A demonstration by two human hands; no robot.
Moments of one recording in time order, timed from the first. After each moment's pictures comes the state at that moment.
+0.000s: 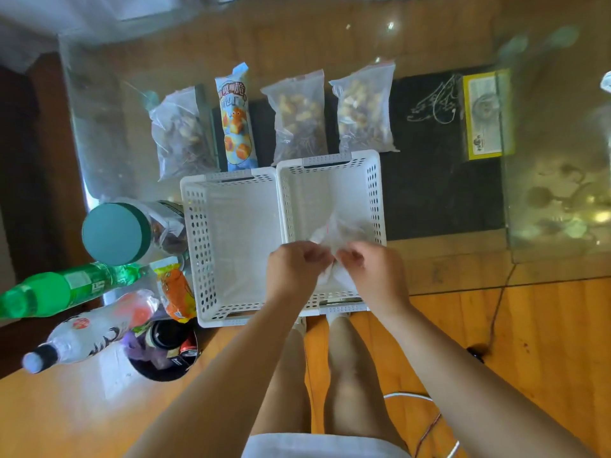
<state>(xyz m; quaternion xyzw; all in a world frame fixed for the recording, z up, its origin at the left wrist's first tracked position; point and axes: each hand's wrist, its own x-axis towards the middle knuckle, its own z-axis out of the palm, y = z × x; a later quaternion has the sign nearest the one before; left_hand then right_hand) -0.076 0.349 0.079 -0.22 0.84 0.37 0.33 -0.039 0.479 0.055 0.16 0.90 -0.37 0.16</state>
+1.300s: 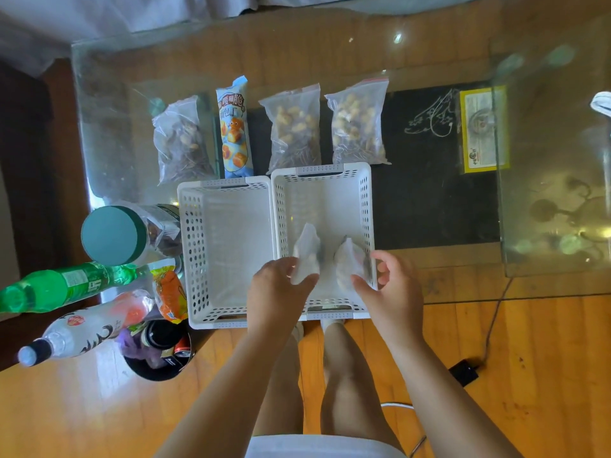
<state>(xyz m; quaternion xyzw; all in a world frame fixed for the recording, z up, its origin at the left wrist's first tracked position) -0.056 0.355 0.105 -0.22 0.88 0.30 0.31 -0.017 0.507 0.082 0.28 0.86 -0.41 0.14</state>
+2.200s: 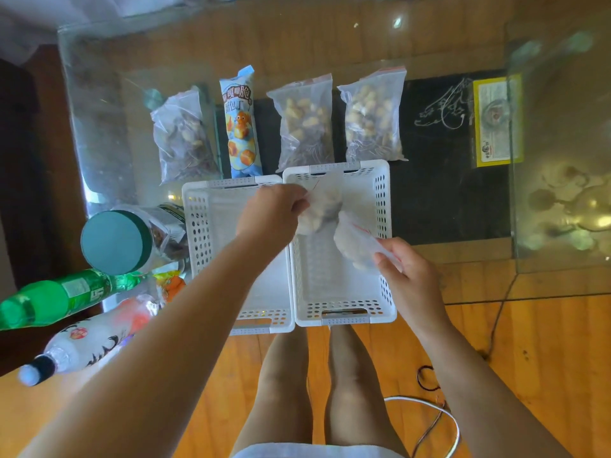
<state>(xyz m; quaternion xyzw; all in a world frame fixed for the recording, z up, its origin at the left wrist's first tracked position) -0.172 0.331 0.096 0.05 0.93 0.21 0.31 -0.047 0.506 0.077 0.22 0.81 -0.52 0.17</state>
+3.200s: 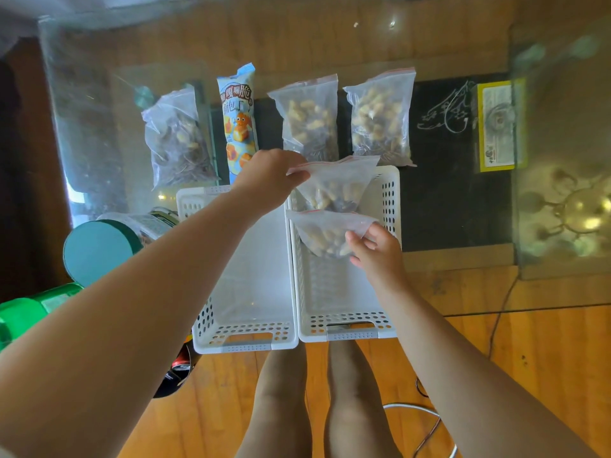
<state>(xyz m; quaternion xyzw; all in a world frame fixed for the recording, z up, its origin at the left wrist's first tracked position) -0.232 0.319 0.055 0.07 0.92 0.23 0.32 -0.098 0.465 0.031 0.38 0.69 -0.59 0.21</state>
